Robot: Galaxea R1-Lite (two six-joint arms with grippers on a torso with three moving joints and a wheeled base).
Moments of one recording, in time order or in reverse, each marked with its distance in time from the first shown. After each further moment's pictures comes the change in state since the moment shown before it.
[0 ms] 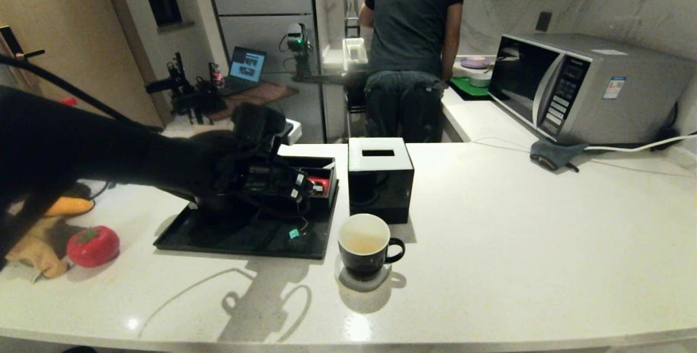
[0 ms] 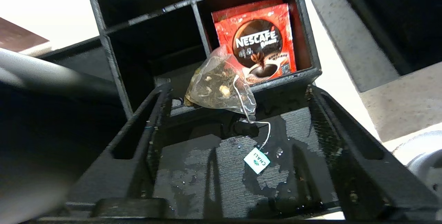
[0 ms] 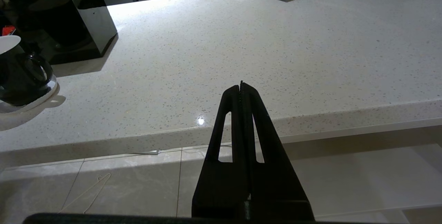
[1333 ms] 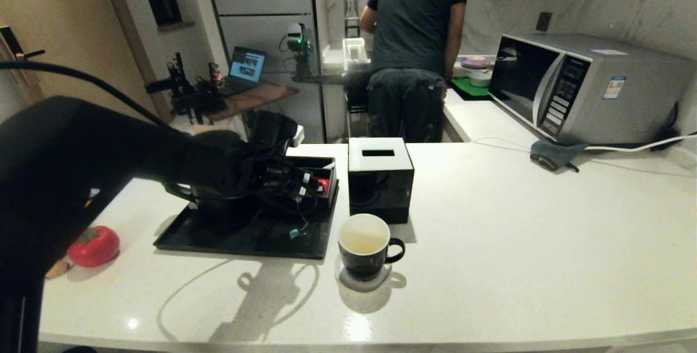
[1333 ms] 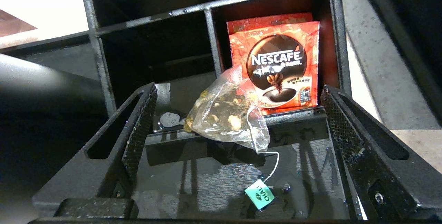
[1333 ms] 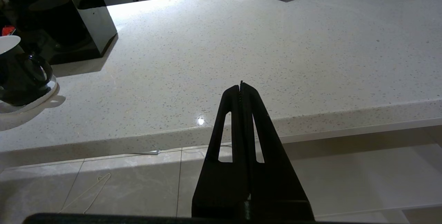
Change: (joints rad) left arm 0.004 0.112 -0.095 -0.002 0.061 -0.086; right arm 0.000 0.000 0.000 0.000 0.000 0.000
